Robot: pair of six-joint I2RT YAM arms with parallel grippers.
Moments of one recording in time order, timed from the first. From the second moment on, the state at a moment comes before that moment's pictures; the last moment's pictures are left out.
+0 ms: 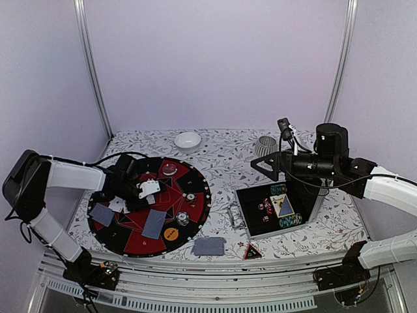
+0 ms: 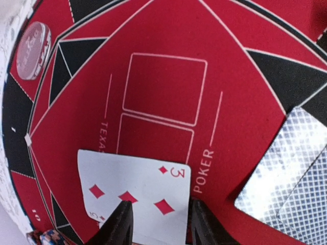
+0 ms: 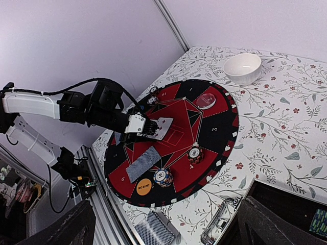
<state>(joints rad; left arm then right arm) -0.42 1.58 0.73 -0.24 0.01 0.84 0.67 1.10 0.84 -0.05 -0.40 0.41</state>
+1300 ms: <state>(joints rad) -0.41 1.27 0.65 -0.59 -0.03 -0.70 0.67 1.11 0.84 -0.05 -0.40 0.39</state>
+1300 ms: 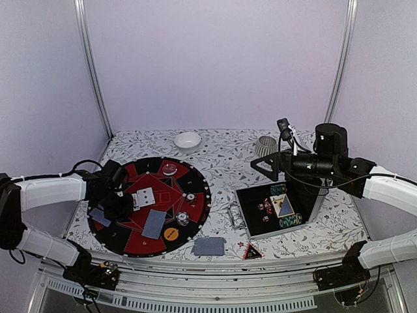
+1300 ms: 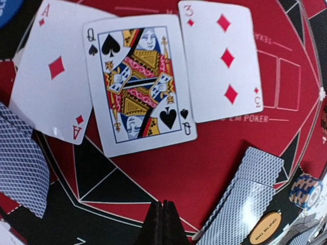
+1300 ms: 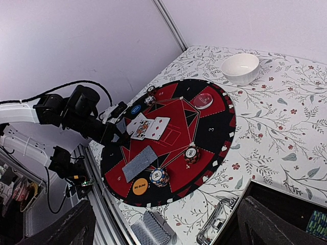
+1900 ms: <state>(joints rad) -0.41 1.41 0.65 -0.54 -0.08 -0.76 0.67 1.11 0.84 -0.05 -0.39 0.39</state>
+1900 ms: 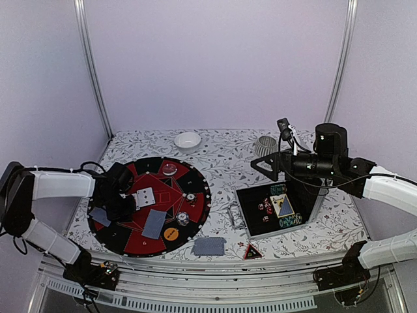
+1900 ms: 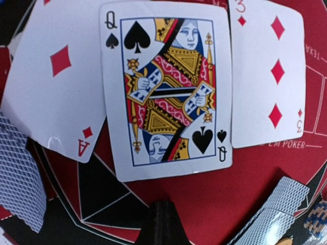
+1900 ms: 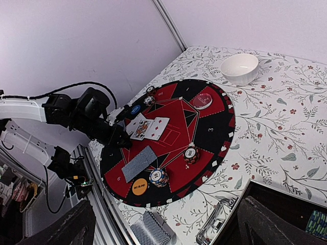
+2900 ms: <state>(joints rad) -0.34 1.44 0.67 -0.47 -0.18 -0.73 0.66 1.10 0.84 -0.05 -0.38 0.39</state>
